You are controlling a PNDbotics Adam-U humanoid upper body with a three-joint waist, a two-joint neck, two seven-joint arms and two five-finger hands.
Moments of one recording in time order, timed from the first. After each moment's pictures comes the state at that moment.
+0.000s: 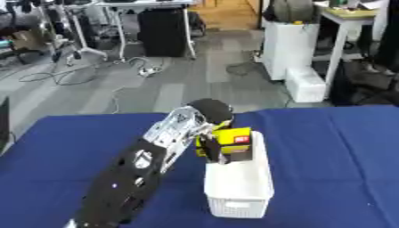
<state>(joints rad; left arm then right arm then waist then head) -0.76 0.07 -0.24 -1.26 -1.46 -0.16 -0.59 -0.20 -0.56 -0.04 -1.99 -0.81 -0.47 0.16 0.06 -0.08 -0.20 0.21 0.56</state>
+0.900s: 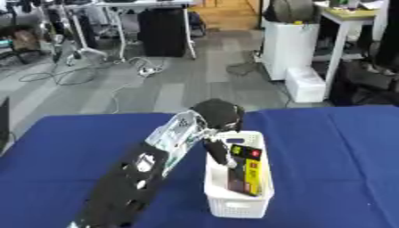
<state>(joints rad) -0.76 0.06 -0.24 -1.24 -1.48 -0.21 -0.44 -0.20 -0.56 -0.04 -1.99 -0.81 -0.47 0.17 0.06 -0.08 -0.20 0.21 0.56</state>
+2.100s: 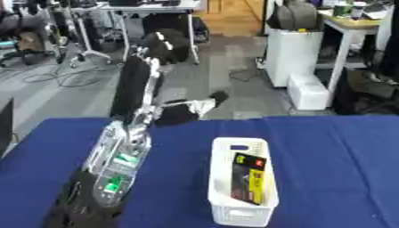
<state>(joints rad) -0.47 0.07 -0.13 -1.83 -1.01 0.05 0.39 -0.14 -0.56 -0.06 -1.99 -0.76 -0.51 0.16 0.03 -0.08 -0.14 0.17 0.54</state>
